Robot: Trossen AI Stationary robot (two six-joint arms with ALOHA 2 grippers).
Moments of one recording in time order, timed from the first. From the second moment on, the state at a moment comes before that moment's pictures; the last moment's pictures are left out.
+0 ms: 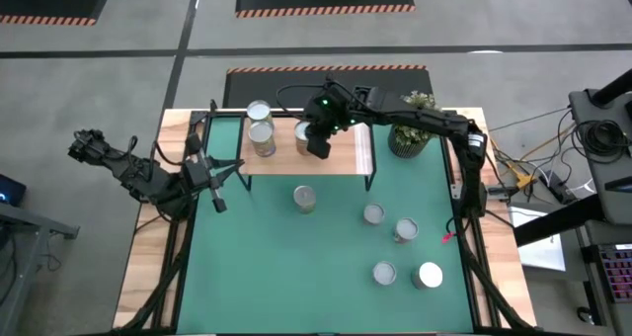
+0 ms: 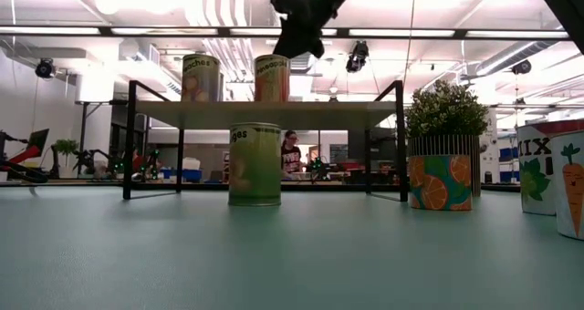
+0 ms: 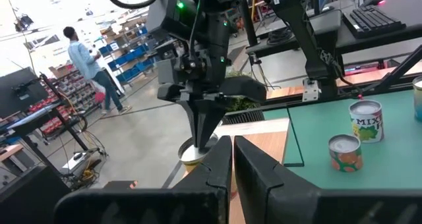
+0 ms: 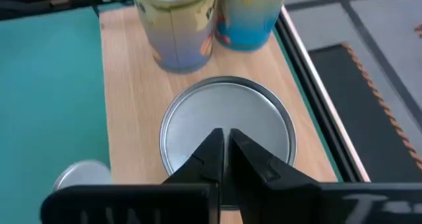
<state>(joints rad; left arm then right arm) -0.50 0.68 0.80 -0.22 -0.95 0.27 -0.32 1.94 2.00 -0.82 -0.08 -0.08</state>
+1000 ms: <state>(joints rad) -0.47 0.75 0.83 -0.11 -0.95 0.26 -0.21 1.83 1.94 -0.65 0.05 -0.24</state>
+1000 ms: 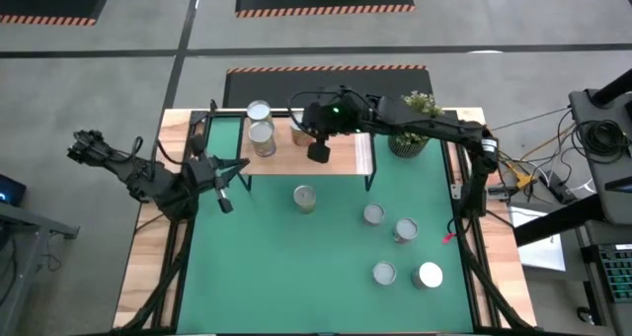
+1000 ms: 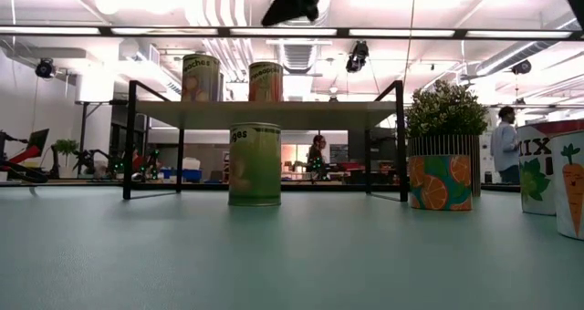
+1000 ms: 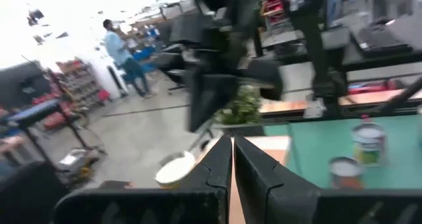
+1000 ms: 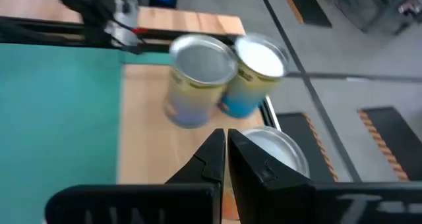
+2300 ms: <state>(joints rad) 0.30 1.25 1.34 -1.02 -0.36 0.03 0.01 1.37 1.36 -0.50 0.11 -0.15</state>
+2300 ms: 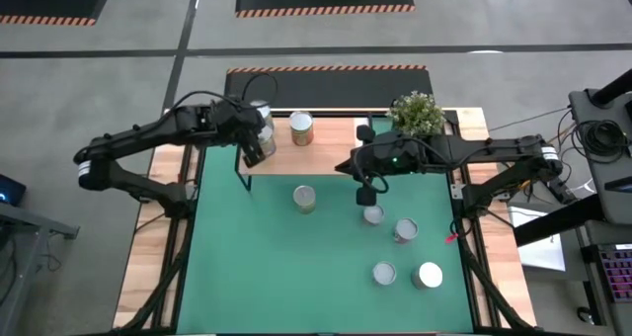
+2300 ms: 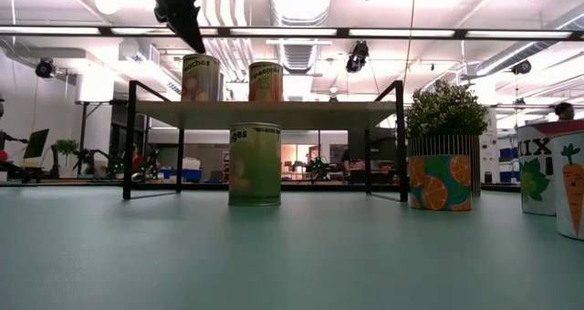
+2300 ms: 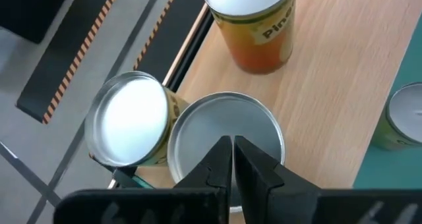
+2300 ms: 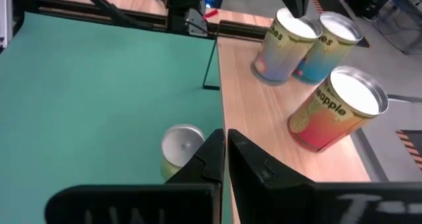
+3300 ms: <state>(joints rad) 0.30 1.23 1.37 -1.00 -0.37 0.01 0.01 1.37 1.35 -0.49 0.11 -0.14</state>
